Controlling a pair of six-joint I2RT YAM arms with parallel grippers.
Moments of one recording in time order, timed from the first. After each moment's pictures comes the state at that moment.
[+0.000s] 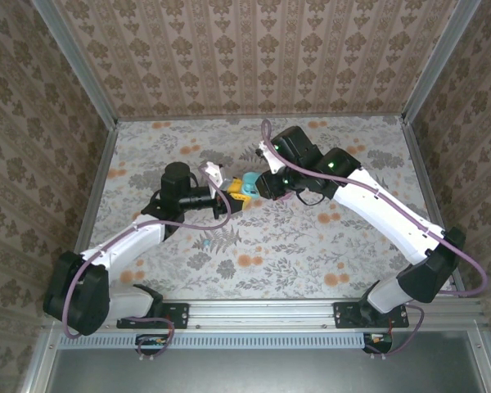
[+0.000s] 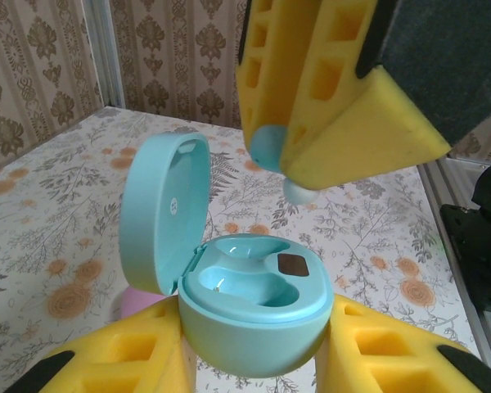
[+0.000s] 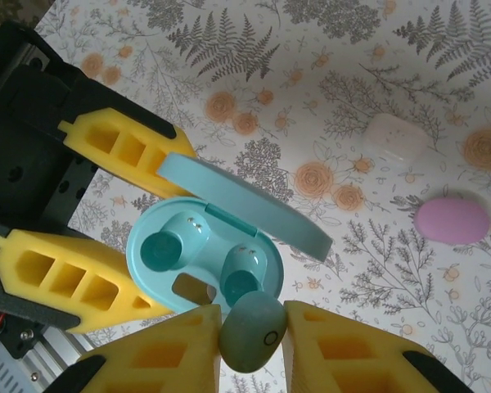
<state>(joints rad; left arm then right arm) -0.52 1.26 0.71 0.29 0.89 0.14 0.71 1.51 1.61 -0.97 -0.10 0.20</state>
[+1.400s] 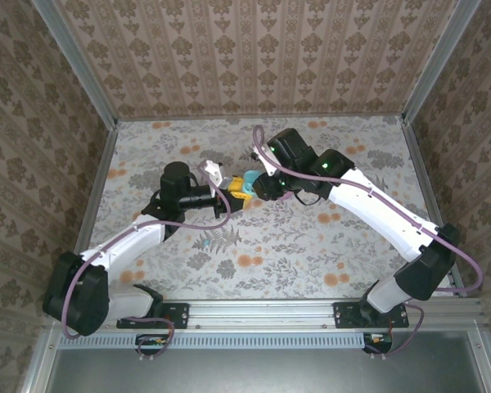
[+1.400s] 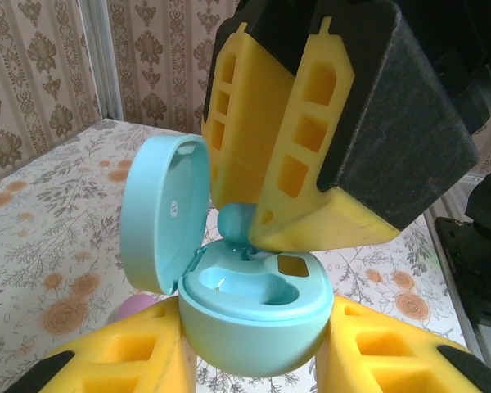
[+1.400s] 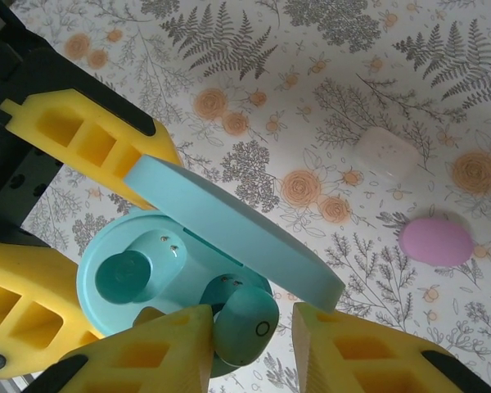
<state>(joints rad) -0.53 1.25 0.71 0.33 0.89 0.09 0.71 1.53 1.57 -0.92 -0.09 0.11</state>
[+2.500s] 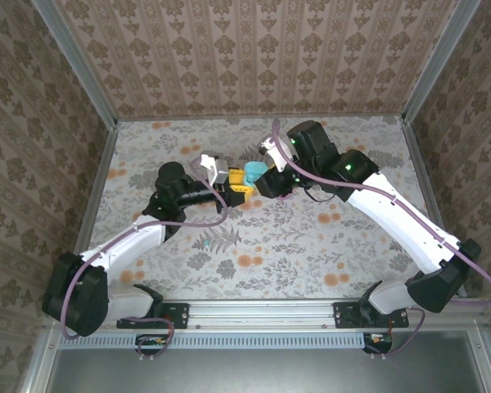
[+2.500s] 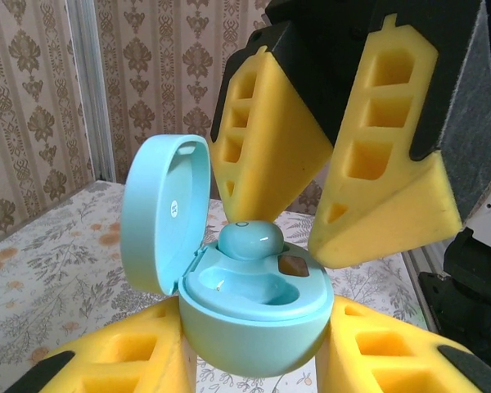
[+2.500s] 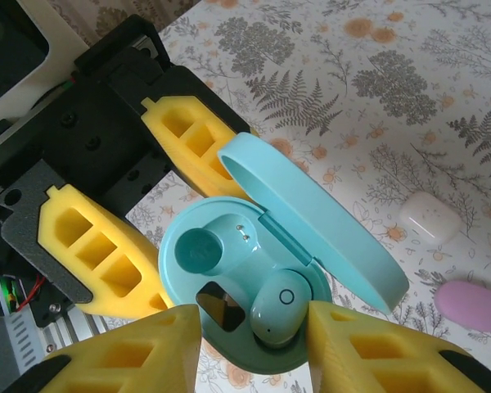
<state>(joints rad) -0.54 1.25 0.71 0.55 0.91 -0.07 0.66 1.42 1.56 -0.87 -0.30 0.01</state>
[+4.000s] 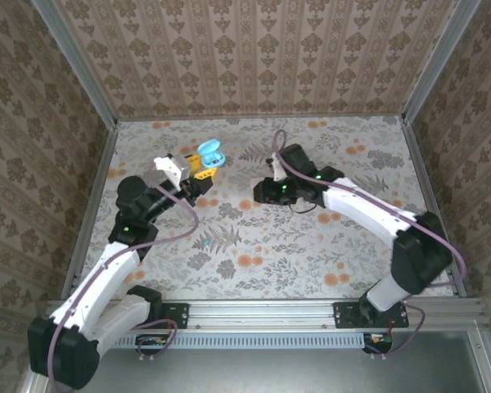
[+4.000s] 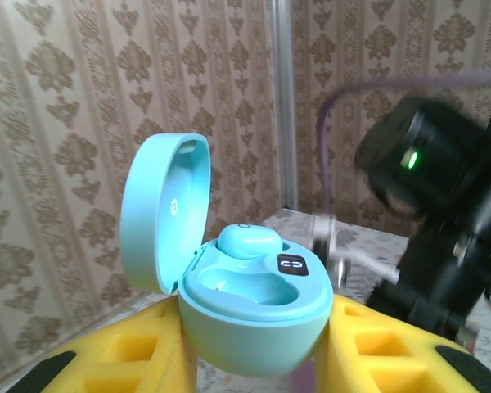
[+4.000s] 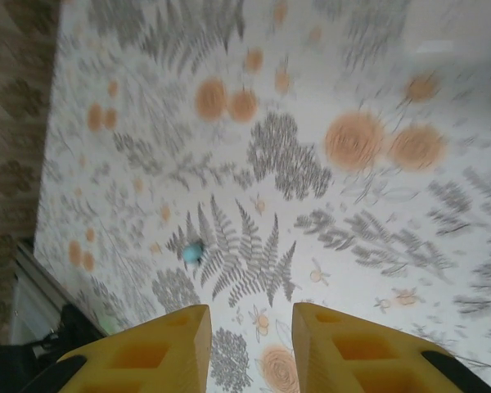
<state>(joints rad) -0.38 0.86 0.64 0.35 0.57 0.03 0.61 1.60 1.22 -0.51 -0.35 0.61</state>
